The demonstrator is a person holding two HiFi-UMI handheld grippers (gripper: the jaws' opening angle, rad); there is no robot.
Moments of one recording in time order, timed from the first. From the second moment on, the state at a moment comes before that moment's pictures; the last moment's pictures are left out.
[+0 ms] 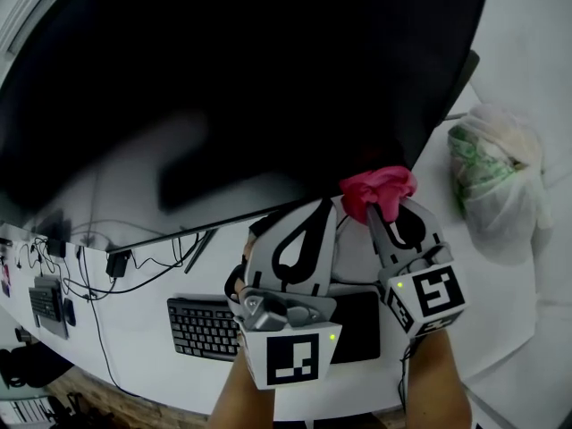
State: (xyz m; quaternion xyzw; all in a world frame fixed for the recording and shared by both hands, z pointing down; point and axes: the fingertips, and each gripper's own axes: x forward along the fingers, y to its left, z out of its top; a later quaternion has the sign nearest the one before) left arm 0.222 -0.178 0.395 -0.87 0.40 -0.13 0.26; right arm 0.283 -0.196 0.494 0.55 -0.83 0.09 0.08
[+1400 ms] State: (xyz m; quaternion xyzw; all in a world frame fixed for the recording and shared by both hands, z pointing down) left arm -0.001 -0.178 0.429 -0.83 0.49 -0.16 0.22; right arm 0.065 -0.195 0.509 0.47 -0.87 0.07 0.11
